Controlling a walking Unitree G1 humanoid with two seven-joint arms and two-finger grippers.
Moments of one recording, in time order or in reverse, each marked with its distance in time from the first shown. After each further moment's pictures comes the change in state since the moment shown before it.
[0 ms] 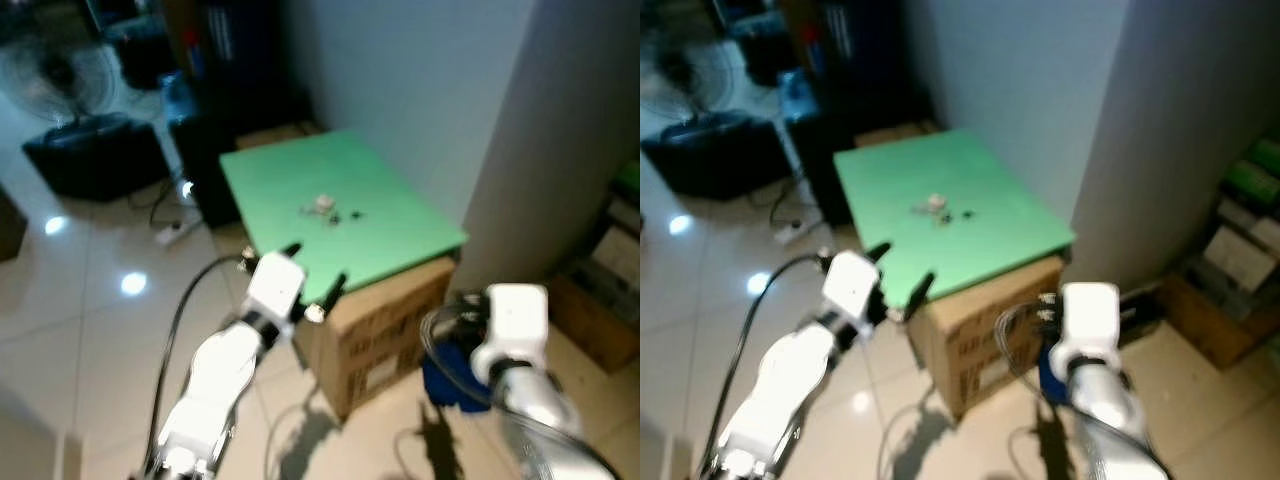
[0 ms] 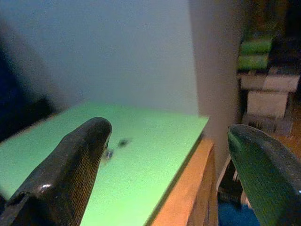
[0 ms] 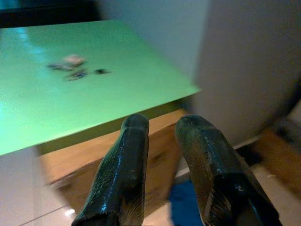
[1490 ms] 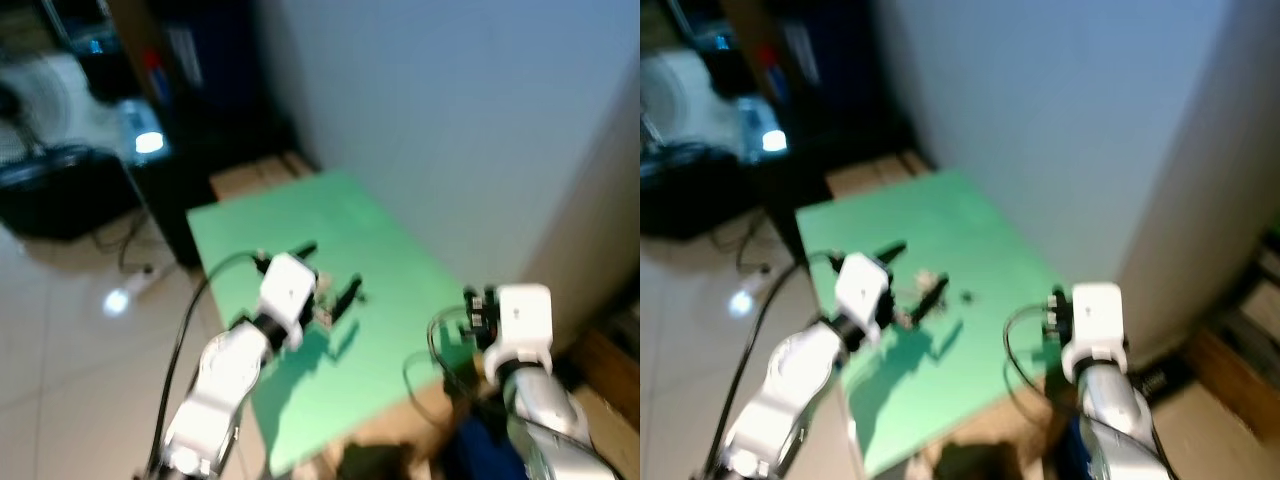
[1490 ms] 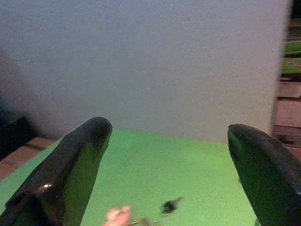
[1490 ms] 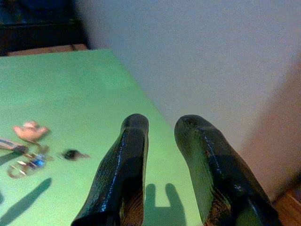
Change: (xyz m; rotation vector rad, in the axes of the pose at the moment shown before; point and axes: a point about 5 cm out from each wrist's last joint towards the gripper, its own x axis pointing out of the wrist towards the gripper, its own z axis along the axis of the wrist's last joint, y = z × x) left arm 0.000 -0.006 0.000 -0.003 -0.006 -0.064; right arm 0.001 -0.001 0.000 -0.044 -0.055 0.023
